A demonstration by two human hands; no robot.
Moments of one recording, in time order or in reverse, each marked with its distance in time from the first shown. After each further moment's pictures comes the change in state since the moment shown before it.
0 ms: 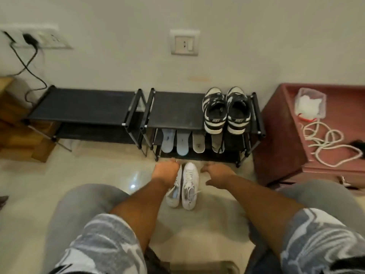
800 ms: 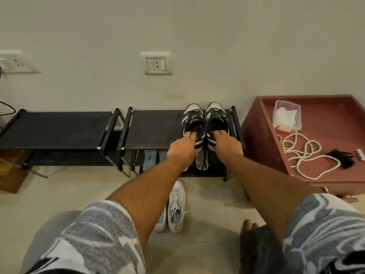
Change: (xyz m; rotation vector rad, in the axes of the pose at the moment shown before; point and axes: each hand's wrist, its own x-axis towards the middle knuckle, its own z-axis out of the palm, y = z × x) left_hand 0.136 0.084 -0.116 -0.271 0.236 0.064; right_hand 0.031 0.093 -0.121 0.004 0.576 0.358
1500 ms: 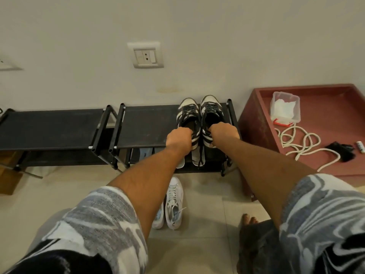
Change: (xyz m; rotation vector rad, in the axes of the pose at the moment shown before) left_hand 0.036 0.012 -0.008 0.026 -0.102 -0.104; right_hand 0.034 0.002 -0.021 -0.187 -0.188 -0.031
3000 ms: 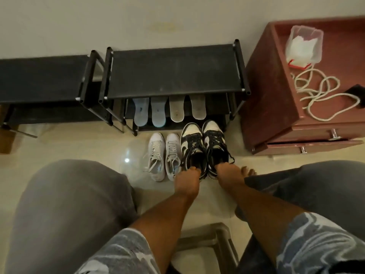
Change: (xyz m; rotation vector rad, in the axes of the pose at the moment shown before) left_hand -0.213 0.012 0.242 -0.015 -0.232 0.052; right_hand -0.188 -0.011 0.260 0.049 -0.310 -0.078
